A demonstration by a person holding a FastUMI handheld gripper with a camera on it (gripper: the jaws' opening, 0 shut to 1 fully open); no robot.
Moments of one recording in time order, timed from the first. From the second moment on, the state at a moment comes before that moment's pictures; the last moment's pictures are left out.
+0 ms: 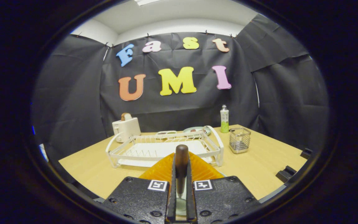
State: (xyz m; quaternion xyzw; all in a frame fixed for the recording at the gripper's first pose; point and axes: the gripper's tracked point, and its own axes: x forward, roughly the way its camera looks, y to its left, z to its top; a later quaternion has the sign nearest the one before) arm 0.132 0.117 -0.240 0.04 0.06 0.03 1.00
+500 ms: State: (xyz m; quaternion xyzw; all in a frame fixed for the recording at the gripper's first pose) arm 0.115 0.081 -0.231 0.03 0.05 0.02 1.00
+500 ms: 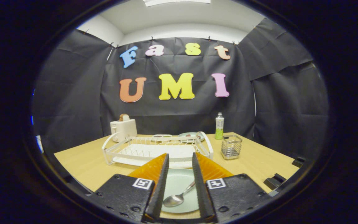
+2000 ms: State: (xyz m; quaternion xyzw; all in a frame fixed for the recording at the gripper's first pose) arm -0.022 0.001 -0.119 0.02 0.04 0.01 1.00
